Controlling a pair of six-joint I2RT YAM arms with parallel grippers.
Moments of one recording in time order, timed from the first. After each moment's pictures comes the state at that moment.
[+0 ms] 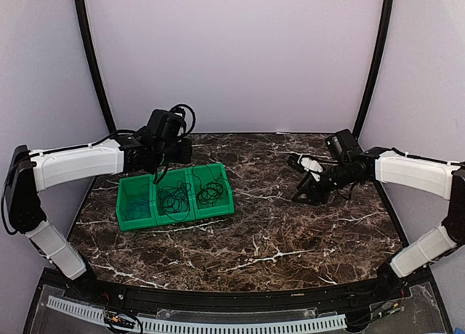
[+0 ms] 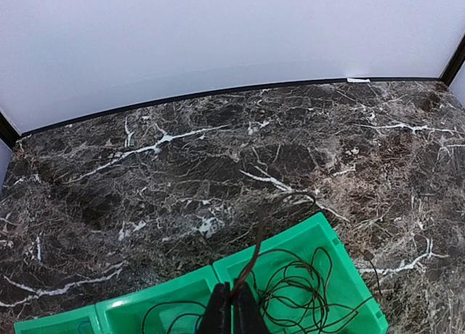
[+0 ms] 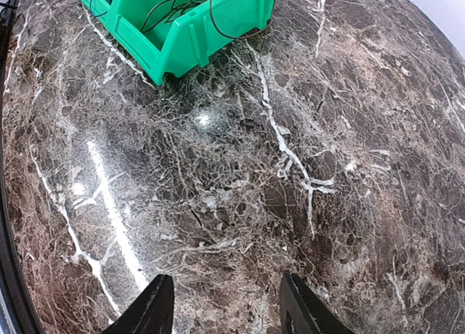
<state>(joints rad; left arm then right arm) -0.71 1.59 1.23 -0.25 -0.47 -0.31 0.47 1.39 0.93 -0.49 -0.46 -0.49</state>
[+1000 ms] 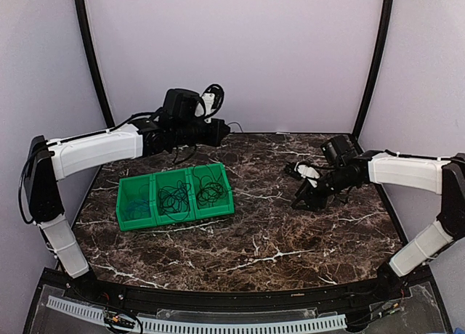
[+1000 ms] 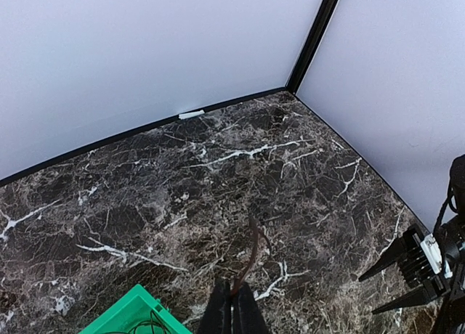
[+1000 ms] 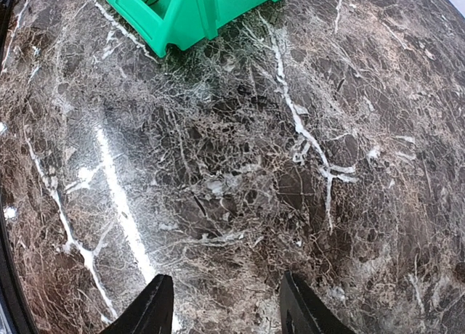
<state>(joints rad) -0.74 1.75 1.49 -0.14 0.00 -0.26 0.47 1.46 0.91 -0.48 -0.47 -0.53</state>
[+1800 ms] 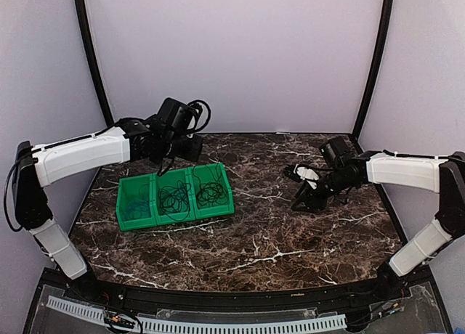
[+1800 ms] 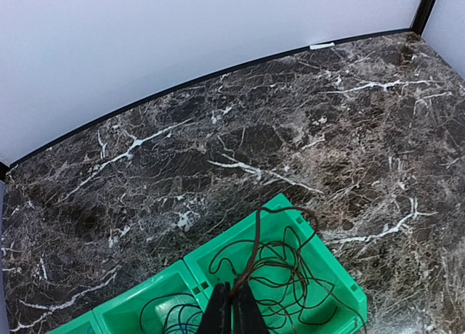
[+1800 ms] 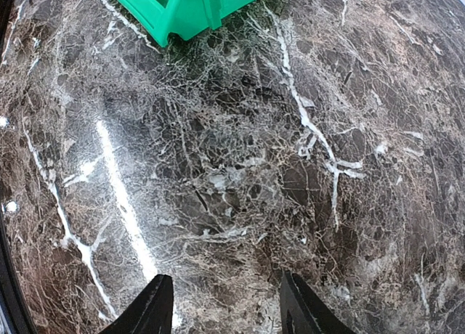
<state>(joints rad) -0.76 1.63 1.41 -0.45 -0.41 -0.20 0.47 1.48 0.91 -0.49 -0.47 -0.55</state>
